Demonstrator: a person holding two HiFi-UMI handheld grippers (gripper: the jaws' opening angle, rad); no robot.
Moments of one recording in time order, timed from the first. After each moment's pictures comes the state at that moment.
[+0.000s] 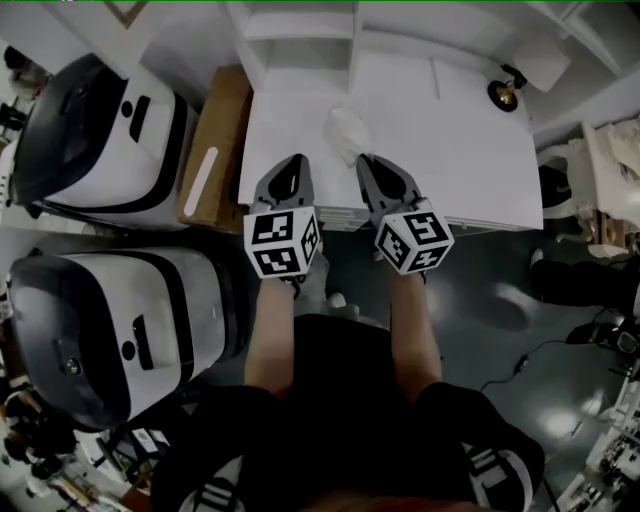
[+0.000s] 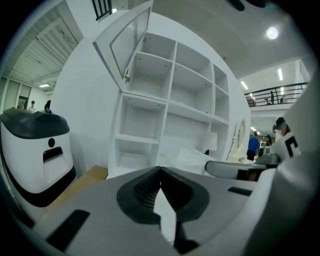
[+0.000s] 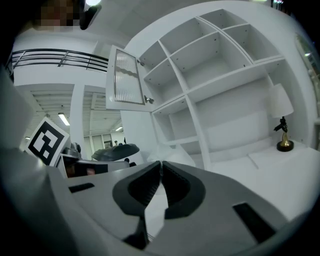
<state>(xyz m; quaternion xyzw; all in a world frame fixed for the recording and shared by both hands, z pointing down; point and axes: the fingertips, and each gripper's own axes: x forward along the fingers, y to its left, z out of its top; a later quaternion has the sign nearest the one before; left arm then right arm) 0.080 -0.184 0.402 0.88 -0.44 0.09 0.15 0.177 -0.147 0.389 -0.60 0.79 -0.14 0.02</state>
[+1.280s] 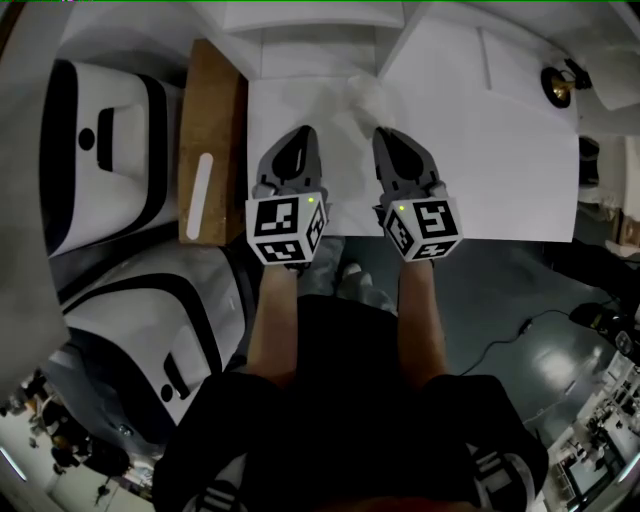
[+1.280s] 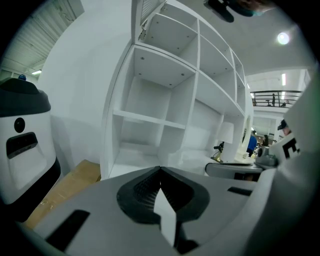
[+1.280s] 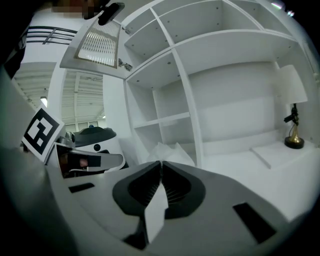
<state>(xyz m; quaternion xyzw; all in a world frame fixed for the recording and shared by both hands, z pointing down) 0.097 -0.362 0.494 0.88 -0.42 0.12 0.19 0.199 -0.322 0.486 -0.63 0.75 -0.17 -0.05</state>
